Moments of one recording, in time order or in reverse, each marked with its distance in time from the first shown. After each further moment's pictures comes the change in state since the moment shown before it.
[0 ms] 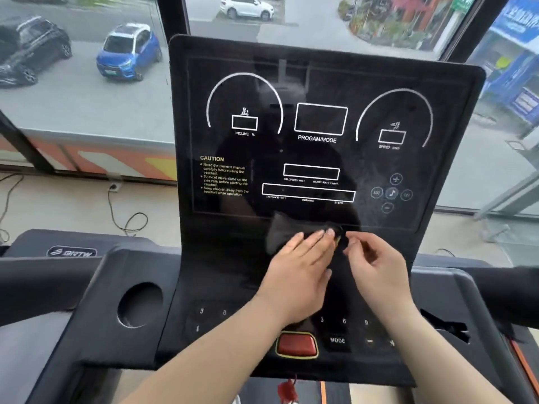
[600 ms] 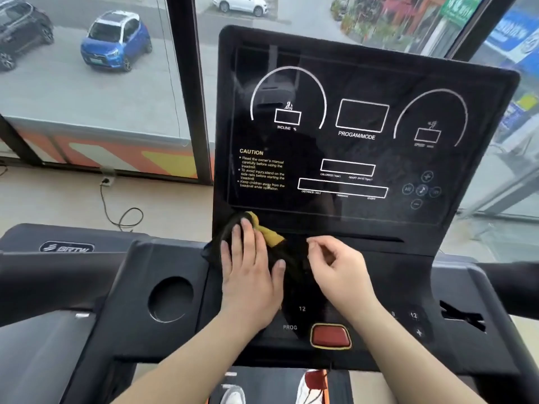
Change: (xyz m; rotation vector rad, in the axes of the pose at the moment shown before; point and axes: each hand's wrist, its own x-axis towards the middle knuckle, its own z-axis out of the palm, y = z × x) left_hand -0.095 -0.077 -0.023 -0.129 -0.027 -0.599; right_hand -0.046 -0.036 0.096 -0.145 -0.158 -0.052
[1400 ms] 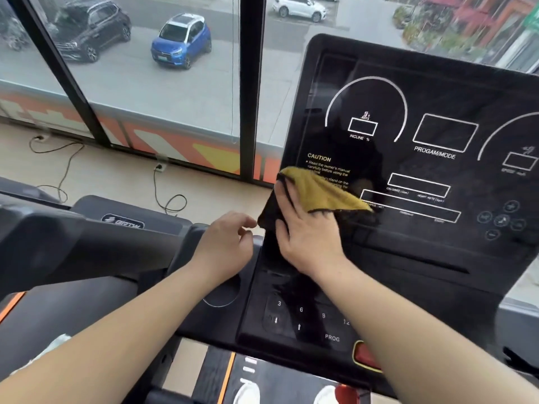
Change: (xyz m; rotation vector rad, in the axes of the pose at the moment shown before) left_hand 0.033 -0.111 -0.095 -0.392 0.114 -0.103; right_hand 0.062 -0.062 0.122 -0.720 -0.019 -0.730
